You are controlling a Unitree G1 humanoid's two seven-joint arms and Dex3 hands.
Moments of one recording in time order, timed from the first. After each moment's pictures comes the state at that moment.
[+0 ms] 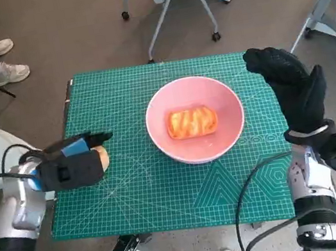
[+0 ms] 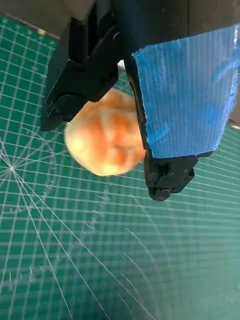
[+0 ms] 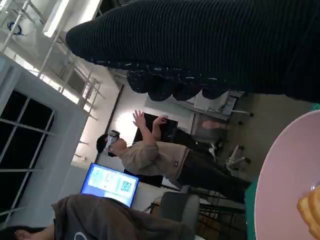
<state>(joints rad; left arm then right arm) -0.54 0.72 -0.29 0.38 0.53 0.07 -0.62 -0.59 -0.14 -0.23 0.63 0.39 -0.72 0.60</state>
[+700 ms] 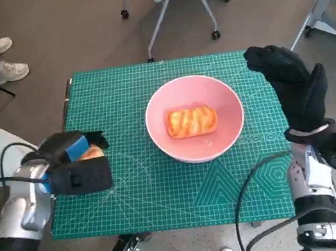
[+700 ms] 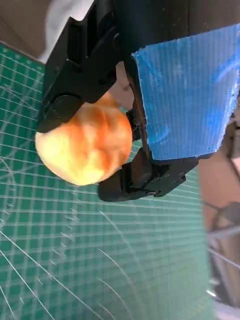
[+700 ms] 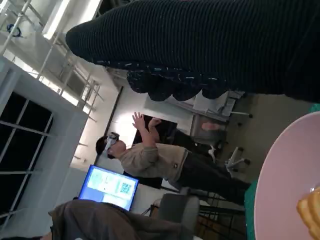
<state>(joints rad) -0.49 0.75 -0.26 0.26 0.62 0.00 -0.42 -0.59 -0.14 -0.23 0.62 0.39 -0.71 0.59</state>
